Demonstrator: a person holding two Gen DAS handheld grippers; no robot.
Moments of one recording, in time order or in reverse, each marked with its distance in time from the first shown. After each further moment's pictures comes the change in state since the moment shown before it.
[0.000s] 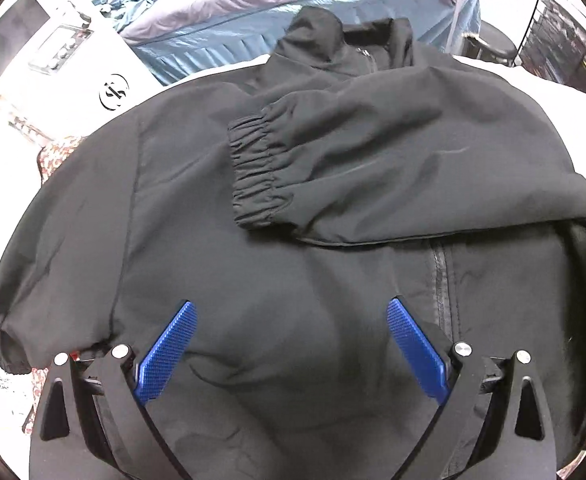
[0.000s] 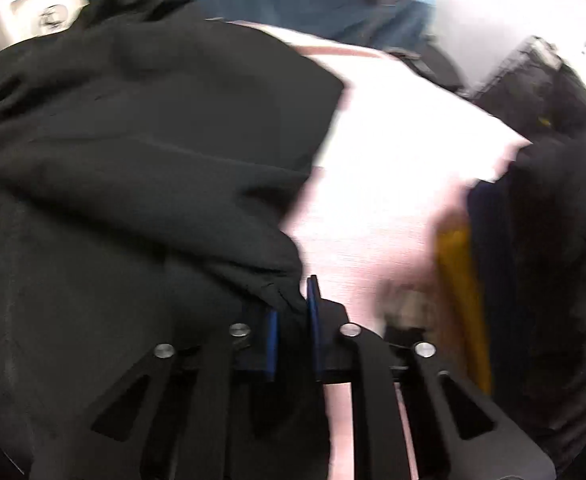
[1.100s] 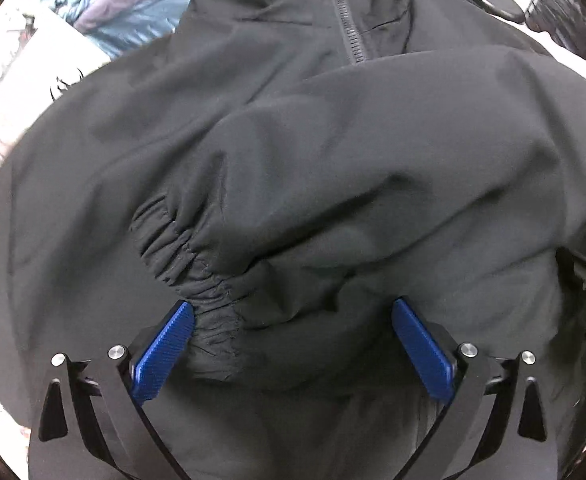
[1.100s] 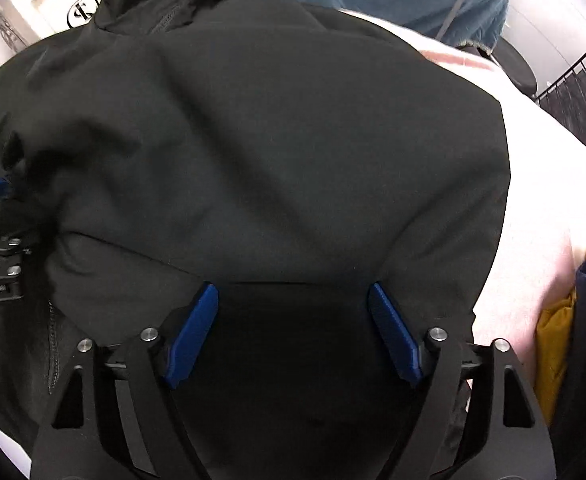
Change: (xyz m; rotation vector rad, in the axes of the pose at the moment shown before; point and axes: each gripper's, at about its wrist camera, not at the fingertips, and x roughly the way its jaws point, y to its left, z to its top) left arm 0.104 -0.046 0.072 0.021 0.149 -0.040; right arm 0.057 0.077 0.072 -0.089 0.072 0.266
